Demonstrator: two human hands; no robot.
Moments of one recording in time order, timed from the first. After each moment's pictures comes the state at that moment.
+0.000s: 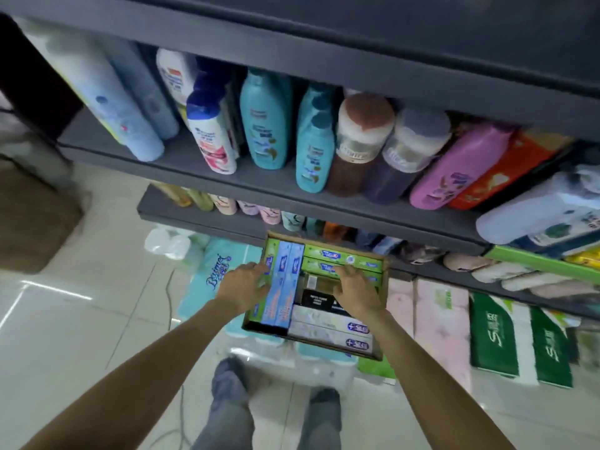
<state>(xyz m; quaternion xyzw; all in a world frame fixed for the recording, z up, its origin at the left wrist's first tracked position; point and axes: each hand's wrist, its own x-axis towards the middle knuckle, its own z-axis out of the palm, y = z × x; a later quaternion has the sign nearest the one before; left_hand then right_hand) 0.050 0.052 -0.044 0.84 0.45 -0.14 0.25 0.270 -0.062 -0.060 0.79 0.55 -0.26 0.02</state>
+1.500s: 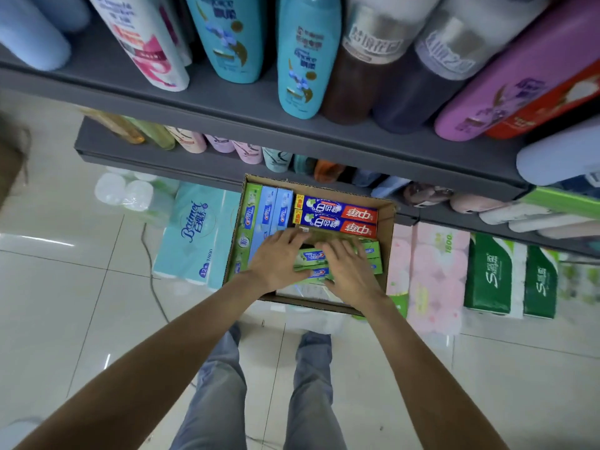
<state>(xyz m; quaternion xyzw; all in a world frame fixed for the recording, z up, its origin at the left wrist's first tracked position) 0.108 0.013 -0.118 0.89 0.30 -0.11 0.31 0.252 -0.098 -0.128 0.73 0.67 -0.13 0.02</state>
